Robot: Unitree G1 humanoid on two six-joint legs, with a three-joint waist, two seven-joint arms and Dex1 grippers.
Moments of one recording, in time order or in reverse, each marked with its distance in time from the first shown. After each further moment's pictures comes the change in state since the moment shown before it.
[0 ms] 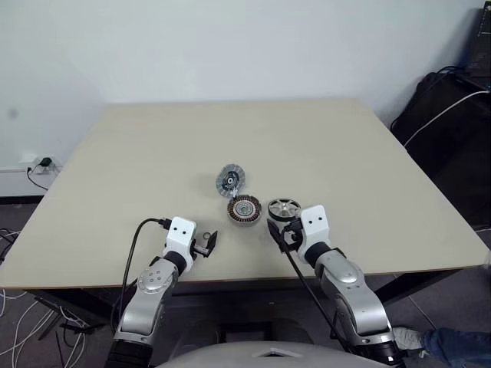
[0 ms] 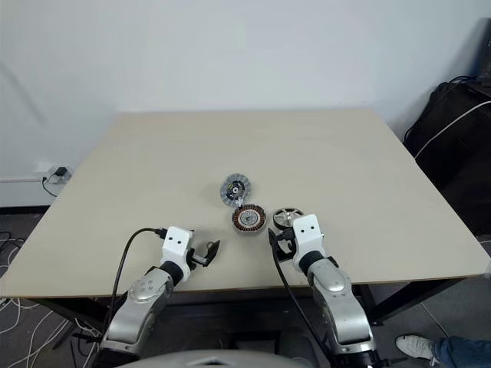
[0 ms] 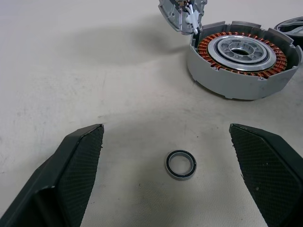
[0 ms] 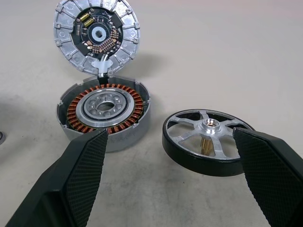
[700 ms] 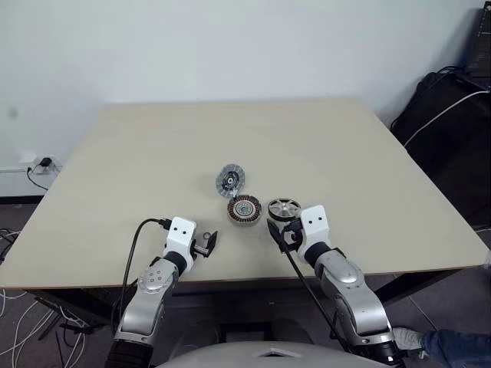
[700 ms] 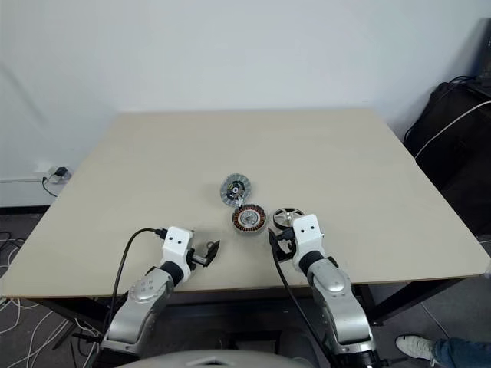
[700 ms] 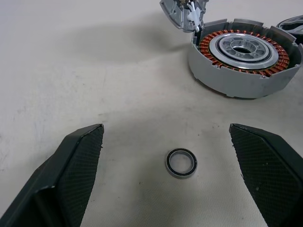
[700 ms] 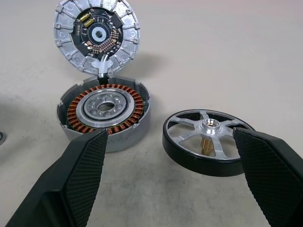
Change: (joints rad) left arm -0.002 -0.001 -0.001 -0.001 0.000 0.011 0.007; right arm 0.000 0.002 0.000 0.000 0.000 0.000 -0.001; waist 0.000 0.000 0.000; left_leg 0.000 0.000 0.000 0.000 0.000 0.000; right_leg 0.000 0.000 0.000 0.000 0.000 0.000
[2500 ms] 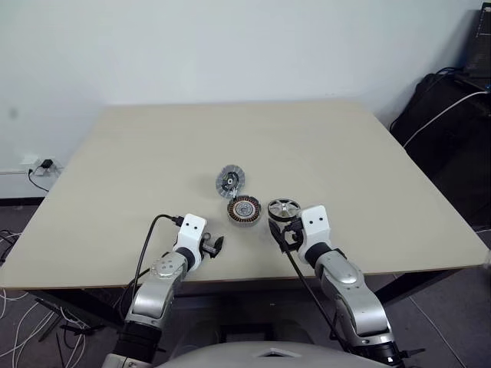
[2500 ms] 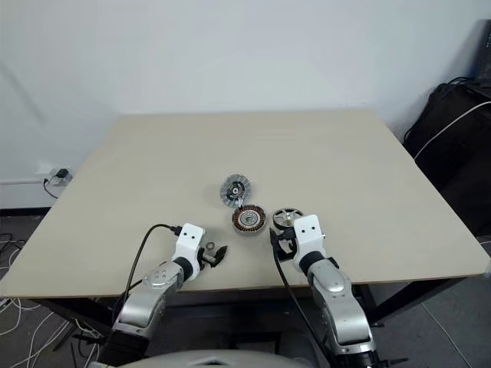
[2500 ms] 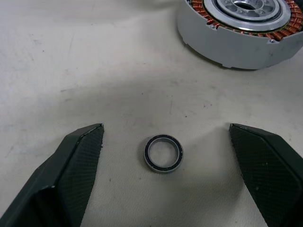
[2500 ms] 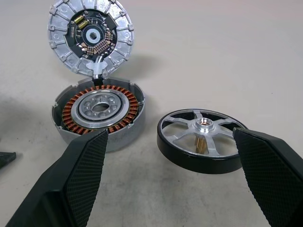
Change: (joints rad) left arm -0.115 -0.014 -0.037 0.072 0.018 0.223 0.009; right arm 0.005 0.003 -0.001 0.000 -0.003 0.000 -0.023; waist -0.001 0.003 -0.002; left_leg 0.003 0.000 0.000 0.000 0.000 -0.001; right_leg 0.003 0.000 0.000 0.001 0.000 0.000
